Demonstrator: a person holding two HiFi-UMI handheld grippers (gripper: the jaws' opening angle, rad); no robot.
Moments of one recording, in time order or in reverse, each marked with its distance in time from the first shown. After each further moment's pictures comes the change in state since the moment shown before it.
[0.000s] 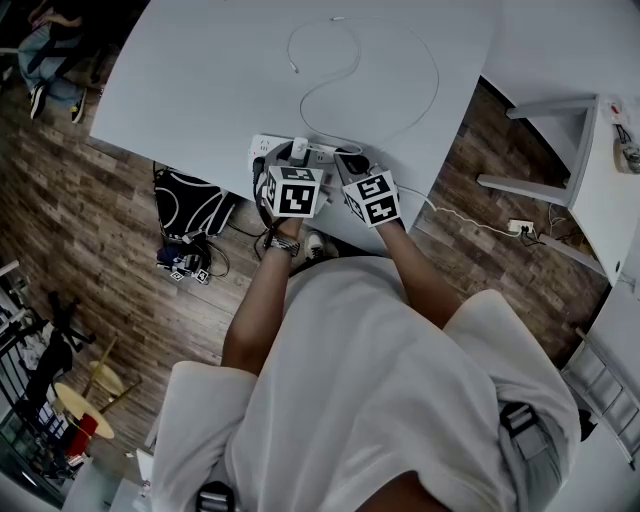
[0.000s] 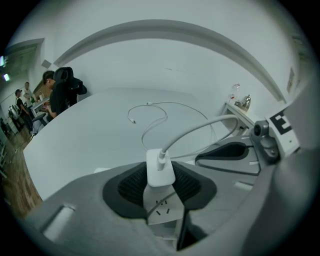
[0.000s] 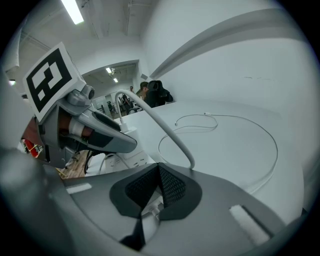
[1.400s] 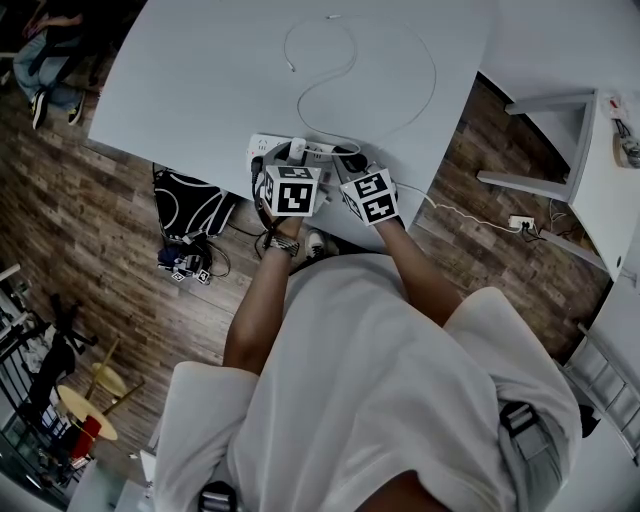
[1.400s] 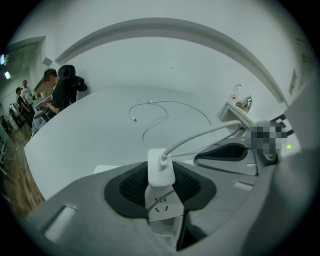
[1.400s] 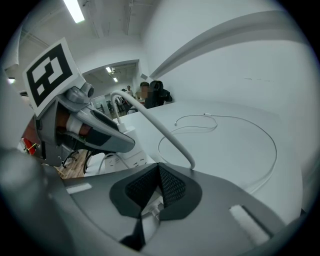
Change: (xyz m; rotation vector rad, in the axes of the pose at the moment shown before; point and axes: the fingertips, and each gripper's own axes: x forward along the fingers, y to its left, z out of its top) left arm -0.003 0.000 -0.002 -0.016 0.022 0.003; right arm 0.000 0.000 -0.001 -0.006 0.003 -0.013
